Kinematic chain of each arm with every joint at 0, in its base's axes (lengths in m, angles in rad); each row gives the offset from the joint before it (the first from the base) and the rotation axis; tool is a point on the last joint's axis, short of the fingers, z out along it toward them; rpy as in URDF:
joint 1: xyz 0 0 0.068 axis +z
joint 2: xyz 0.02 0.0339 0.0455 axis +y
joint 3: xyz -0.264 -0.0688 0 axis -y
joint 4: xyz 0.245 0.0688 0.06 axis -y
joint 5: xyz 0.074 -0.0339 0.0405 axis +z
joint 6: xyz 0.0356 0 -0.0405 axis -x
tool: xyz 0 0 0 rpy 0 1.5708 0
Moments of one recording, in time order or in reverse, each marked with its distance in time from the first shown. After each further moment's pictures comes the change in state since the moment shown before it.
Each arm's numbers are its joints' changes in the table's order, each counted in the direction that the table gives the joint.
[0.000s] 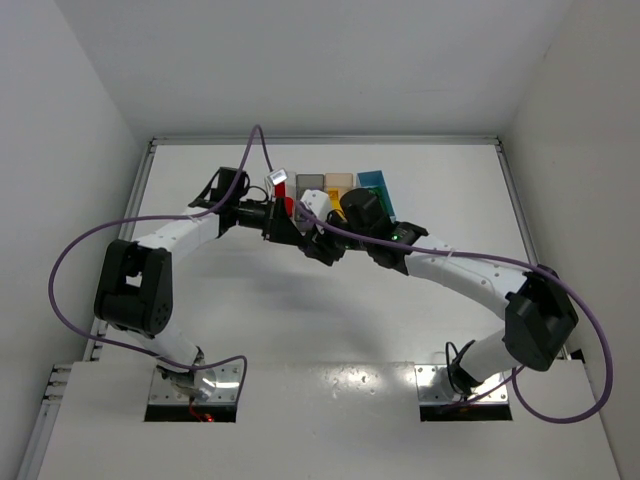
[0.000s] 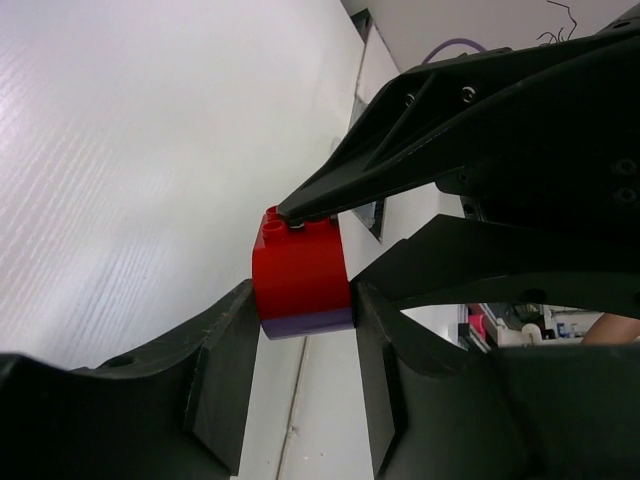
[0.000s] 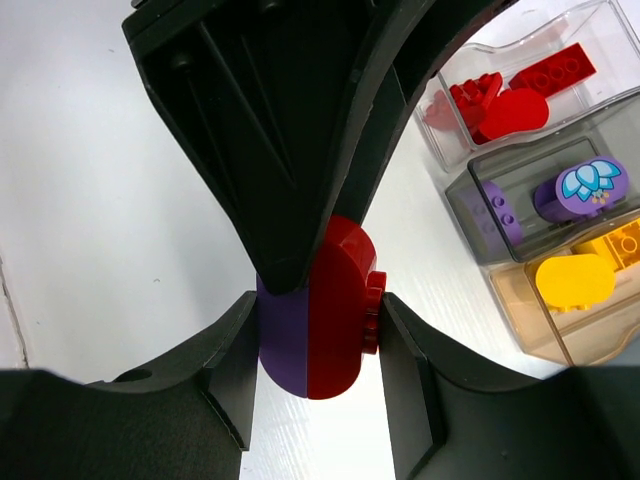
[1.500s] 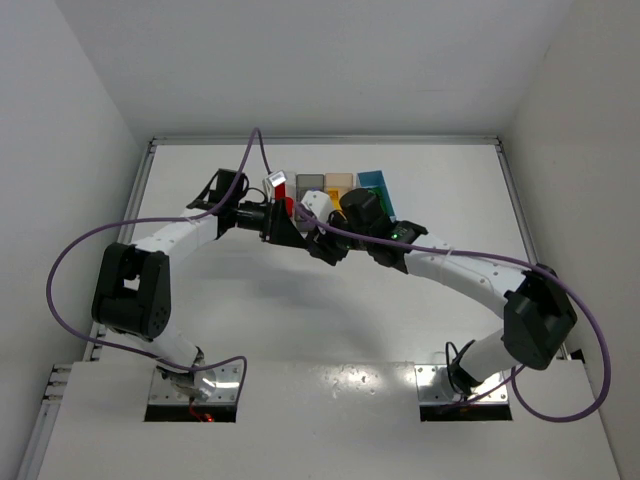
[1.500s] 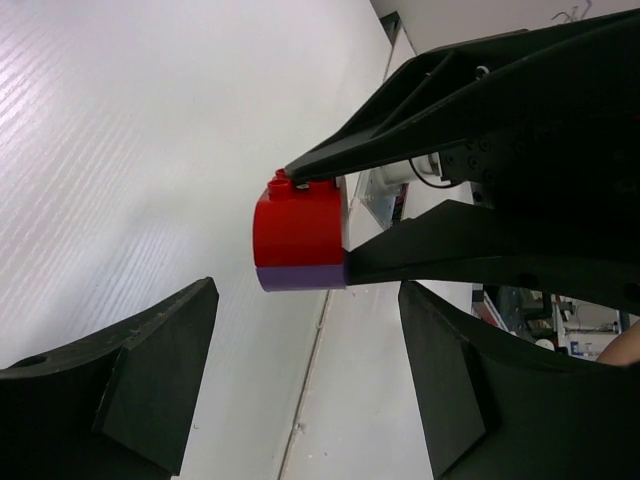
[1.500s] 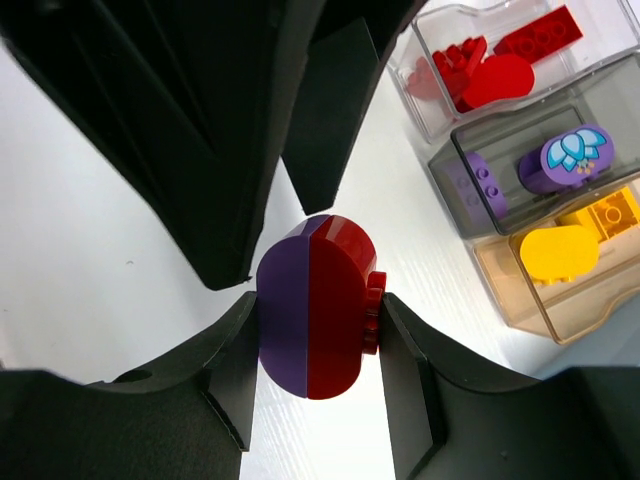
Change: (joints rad) left arm 0.004 -0.023 -0.013 -0.033 0.067 -0.012; right arm -0.008 0.012 0.006 -0.046 -0.051 0.027
